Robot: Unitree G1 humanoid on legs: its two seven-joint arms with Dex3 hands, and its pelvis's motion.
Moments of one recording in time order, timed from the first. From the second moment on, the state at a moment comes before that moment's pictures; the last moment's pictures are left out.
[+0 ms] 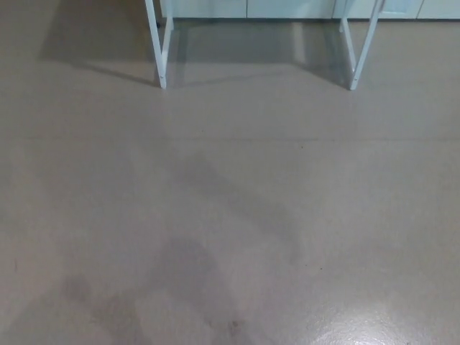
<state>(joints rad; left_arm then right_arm) -0.03 0.49 0.06 1.24 0.14 -0.17 -0.07 -0.03 -0.48 -0.12 1.26 -0.12 -0.09 0.05</state>
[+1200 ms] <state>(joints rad) 0.16 0.41 0.09 0.82 0.04 -0.36 -0.19 -0.01 -0.48 -0.08 1.27 -0.11 -0.12 0.07</state>
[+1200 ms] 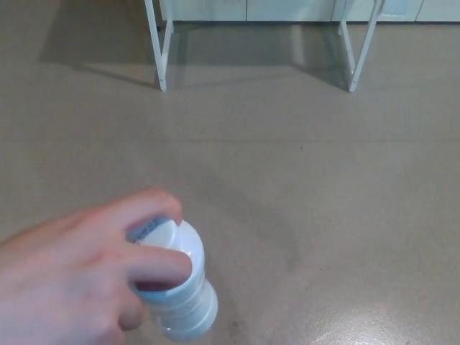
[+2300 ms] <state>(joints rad) 0.37 0.60 -0.23 -0.52 -0.16 -0.16 -0.45 -0.02 -0.48 -0.04 1.26 -0.11 -0.12 0.09</state>
